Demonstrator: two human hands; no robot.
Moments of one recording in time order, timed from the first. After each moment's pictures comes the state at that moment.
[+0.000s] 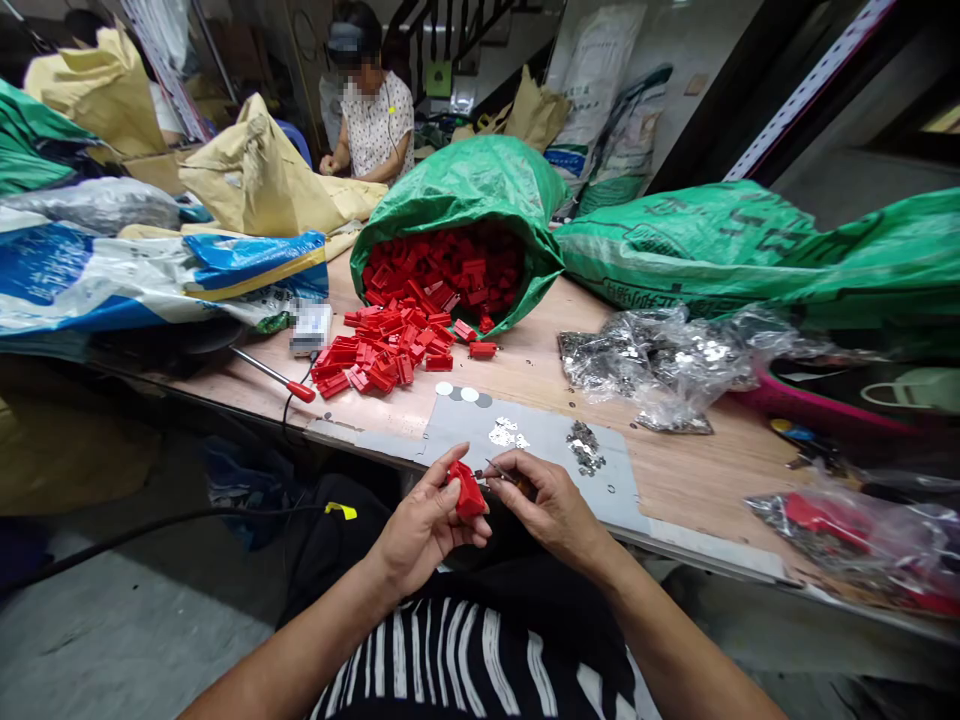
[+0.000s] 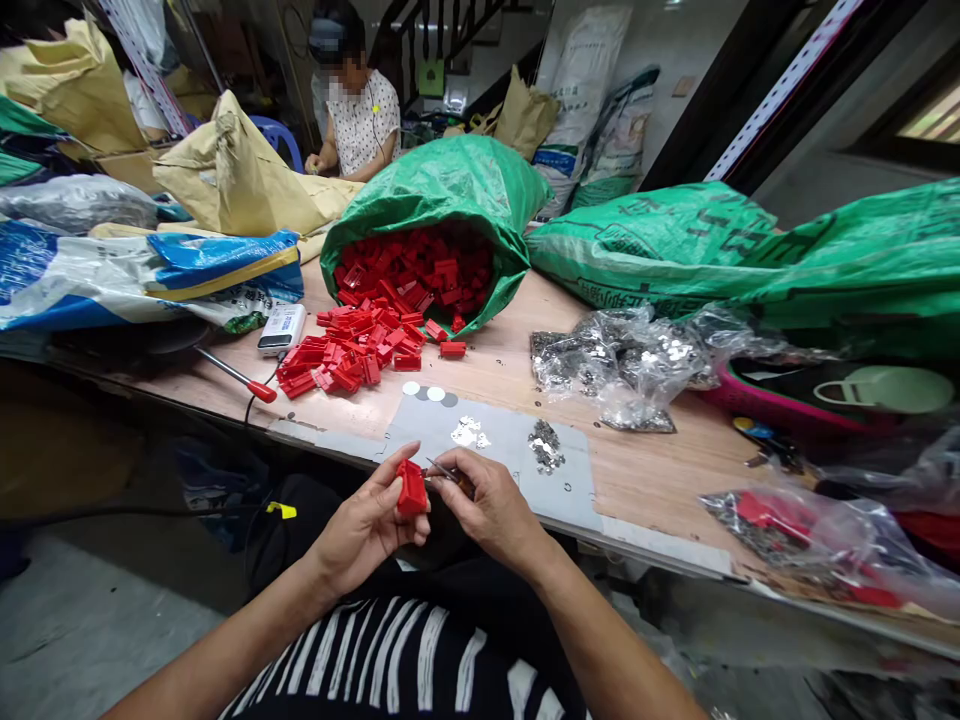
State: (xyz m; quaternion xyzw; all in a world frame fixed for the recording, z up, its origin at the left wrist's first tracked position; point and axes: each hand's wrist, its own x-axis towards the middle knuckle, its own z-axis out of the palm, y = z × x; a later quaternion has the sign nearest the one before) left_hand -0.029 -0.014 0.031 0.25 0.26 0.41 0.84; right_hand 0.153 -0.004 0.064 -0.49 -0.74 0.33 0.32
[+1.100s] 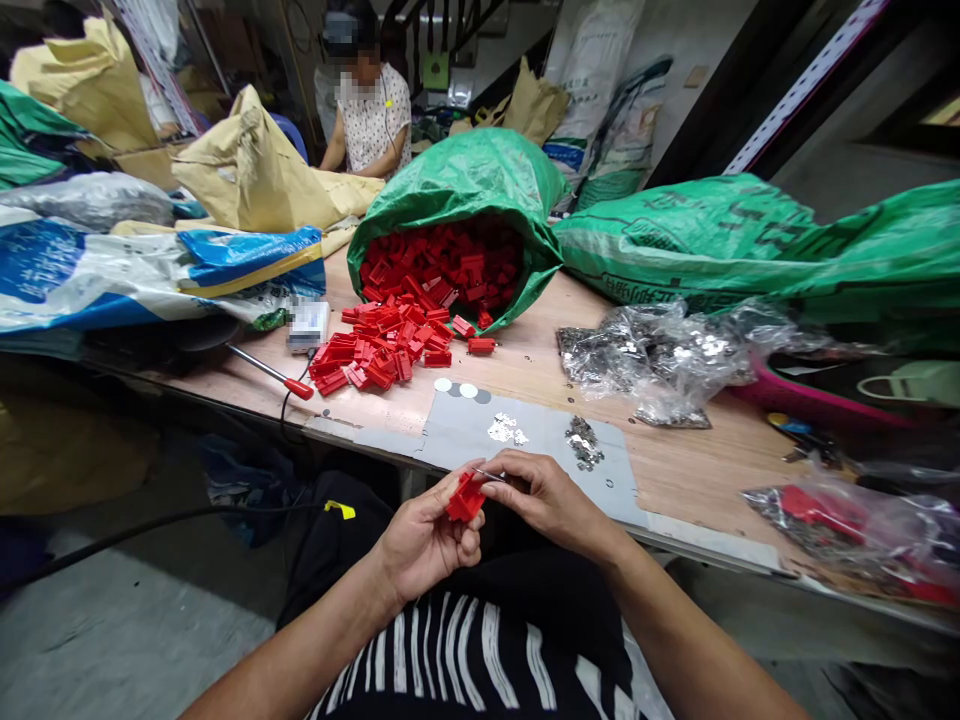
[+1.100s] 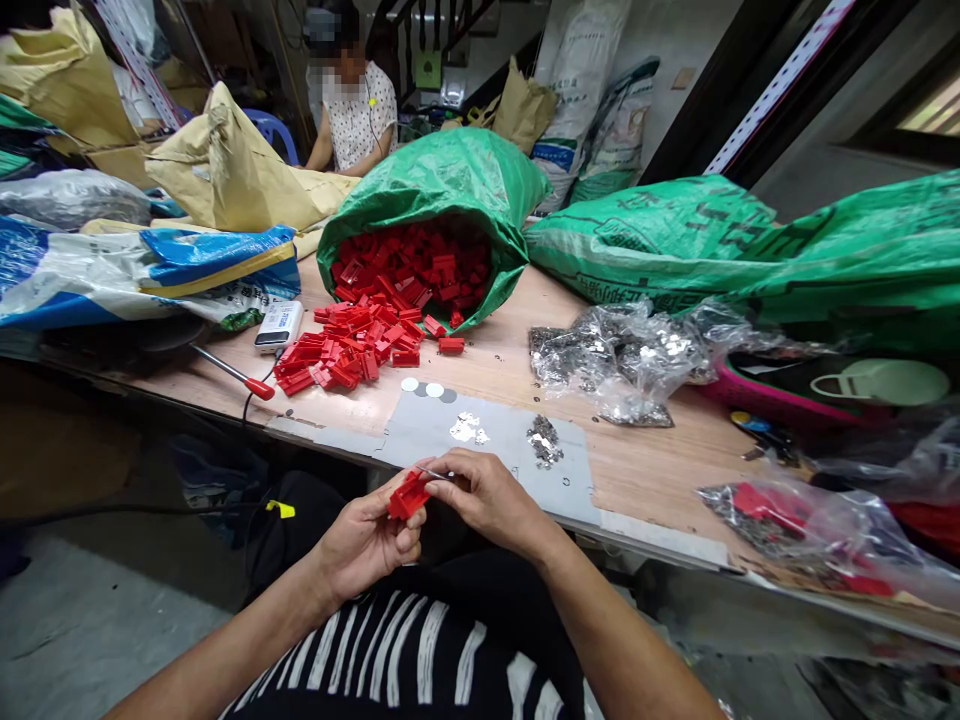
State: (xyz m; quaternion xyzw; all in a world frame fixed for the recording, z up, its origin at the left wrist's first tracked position) left_hand -0.030 -0.016 0.016 0.12 0.18 0.34 0.91; right_hand 0.159 0.005 0.064 -0.44 -0.76 0.39 0.28
